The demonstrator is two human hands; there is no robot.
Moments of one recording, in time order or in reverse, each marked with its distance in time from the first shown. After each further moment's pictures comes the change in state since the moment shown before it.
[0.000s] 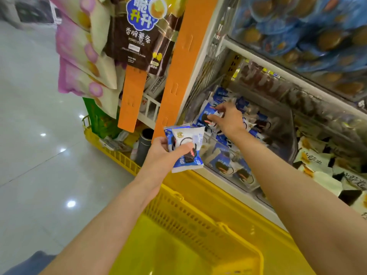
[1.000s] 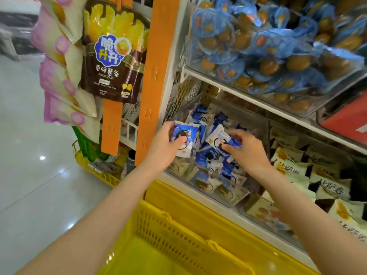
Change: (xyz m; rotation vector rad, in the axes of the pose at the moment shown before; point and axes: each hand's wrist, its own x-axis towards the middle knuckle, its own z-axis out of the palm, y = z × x) left_hand 0.043 0.053 0.061 0.517 -0.028 0.337; right_hand -0.059 0.027 -0.091 -0.086 0.008 0.049
